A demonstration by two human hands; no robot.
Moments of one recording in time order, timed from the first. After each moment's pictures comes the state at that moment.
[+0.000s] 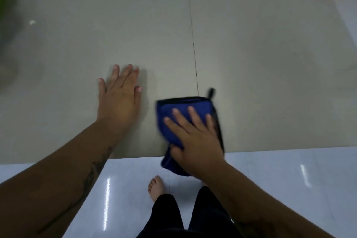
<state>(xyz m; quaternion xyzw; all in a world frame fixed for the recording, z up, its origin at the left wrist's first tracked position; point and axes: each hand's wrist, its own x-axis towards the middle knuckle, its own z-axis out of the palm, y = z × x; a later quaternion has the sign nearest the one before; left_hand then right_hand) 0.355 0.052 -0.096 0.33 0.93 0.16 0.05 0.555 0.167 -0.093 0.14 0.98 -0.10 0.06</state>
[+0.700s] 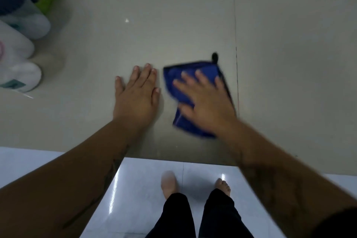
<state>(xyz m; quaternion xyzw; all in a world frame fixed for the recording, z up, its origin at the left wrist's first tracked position) 0.325 0.013 -0.102 0.31 0.94 0.09 0.08 0.426 0.188 -0.095 0.07 0.99 -0.08 0.06</state>
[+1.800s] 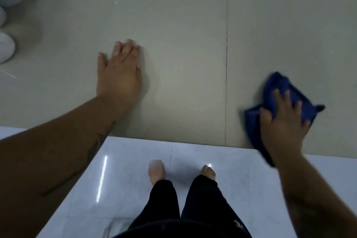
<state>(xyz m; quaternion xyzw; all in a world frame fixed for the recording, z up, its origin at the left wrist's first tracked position) 0.321 0.012 -0.106 0.29 0.95 0.12 0.04 0.590 0.270 -0.090 0.48 0.87 -0.11 0.03</state>
